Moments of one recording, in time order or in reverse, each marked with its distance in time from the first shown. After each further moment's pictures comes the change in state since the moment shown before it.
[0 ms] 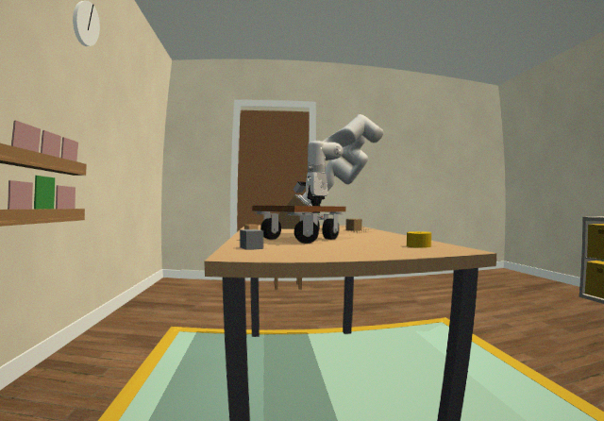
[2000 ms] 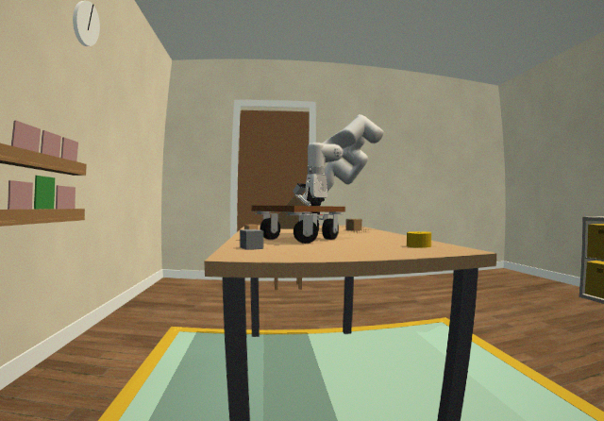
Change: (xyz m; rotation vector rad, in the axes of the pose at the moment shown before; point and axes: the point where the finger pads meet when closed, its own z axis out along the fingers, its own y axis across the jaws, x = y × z) arm -0.001 -0.003 0.008 0.010 -0.004 0.000
